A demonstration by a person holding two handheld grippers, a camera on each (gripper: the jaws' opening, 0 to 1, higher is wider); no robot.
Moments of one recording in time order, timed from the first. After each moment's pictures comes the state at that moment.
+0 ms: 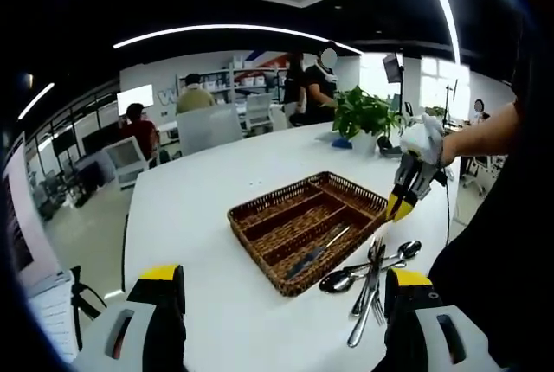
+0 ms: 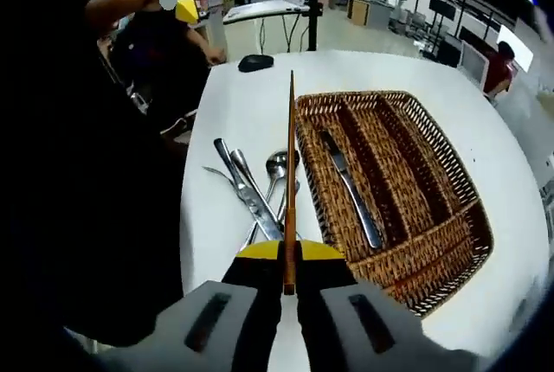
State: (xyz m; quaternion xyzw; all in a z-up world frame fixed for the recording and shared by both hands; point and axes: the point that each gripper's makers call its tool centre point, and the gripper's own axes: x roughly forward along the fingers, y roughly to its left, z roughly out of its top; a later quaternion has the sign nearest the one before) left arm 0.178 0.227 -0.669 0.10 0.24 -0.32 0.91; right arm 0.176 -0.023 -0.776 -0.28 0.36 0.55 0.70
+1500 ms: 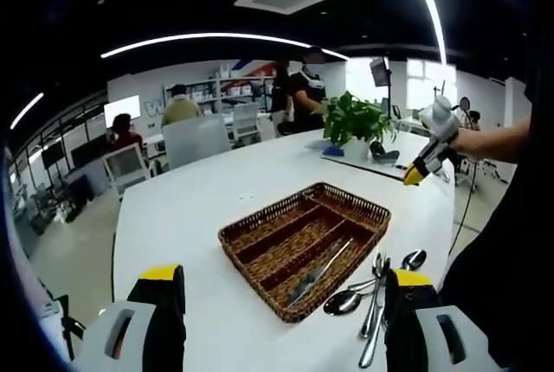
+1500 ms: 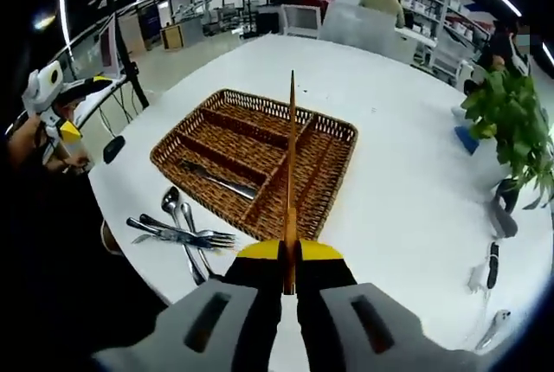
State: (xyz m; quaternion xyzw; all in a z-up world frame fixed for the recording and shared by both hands) left arm 0.216 0.204 -0.670 0.11 0.21 -0.35 0.90; right arm 0.211 -0.142 -0.730 -0.09 0.43 0.19 0.88
